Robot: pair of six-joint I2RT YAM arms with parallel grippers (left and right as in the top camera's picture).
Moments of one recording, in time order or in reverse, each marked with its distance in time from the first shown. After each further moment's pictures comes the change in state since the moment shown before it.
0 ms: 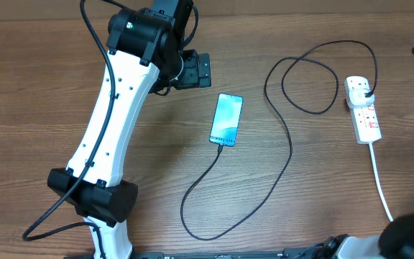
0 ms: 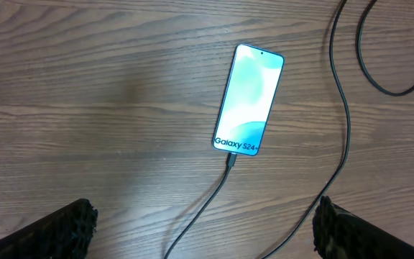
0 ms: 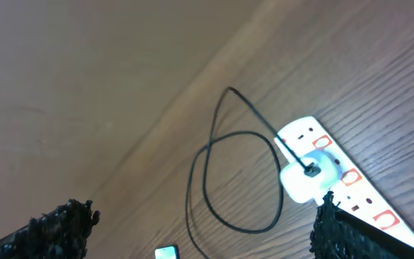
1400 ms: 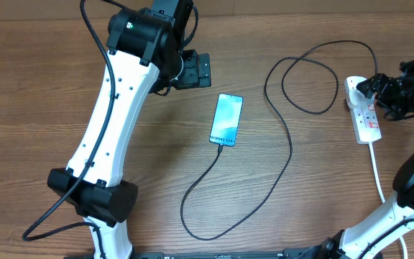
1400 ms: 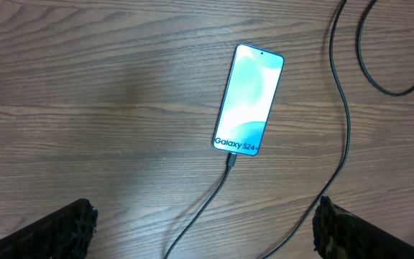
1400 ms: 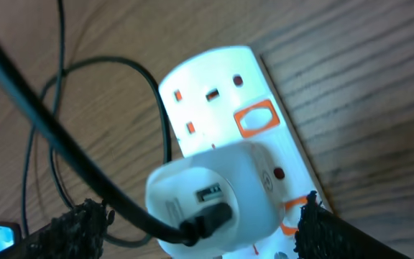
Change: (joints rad) left arm 0.000 0.000 0.000 0.000 0.000 0.000; right arm 0.138 0.403 -0.097 0.145 0.186 -0.301
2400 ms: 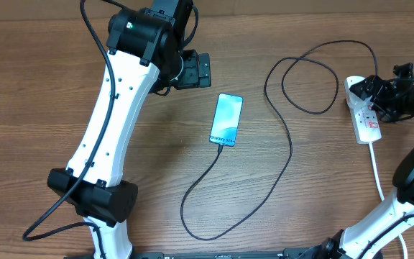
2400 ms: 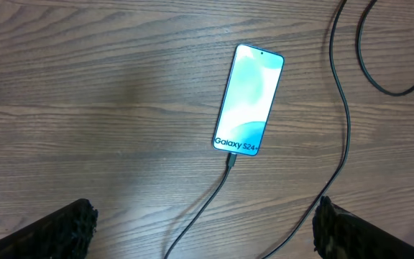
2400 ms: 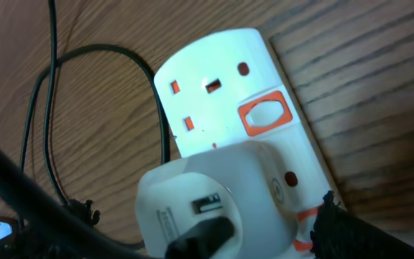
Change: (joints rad) left arm 0.000 0.000 0.000 0.000 0.000 0.000; right arm 0.011 0.040 -0.005 0.015 -0.028 -0.001
